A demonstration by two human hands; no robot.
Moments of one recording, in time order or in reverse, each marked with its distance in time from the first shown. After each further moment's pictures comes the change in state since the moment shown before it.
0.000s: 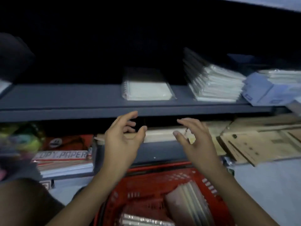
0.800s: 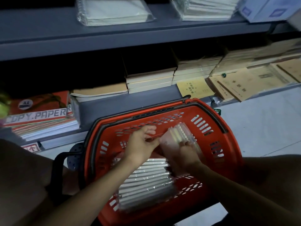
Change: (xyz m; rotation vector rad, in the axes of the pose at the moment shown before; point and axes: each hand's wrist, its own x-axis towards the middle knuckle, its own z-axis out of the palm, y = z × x) left_hand -0.150 -0.092 0.072 0.037 -0.599 -0.518; right_hand -0.216 0.115 0.070 -0.565 -0.860 0.736
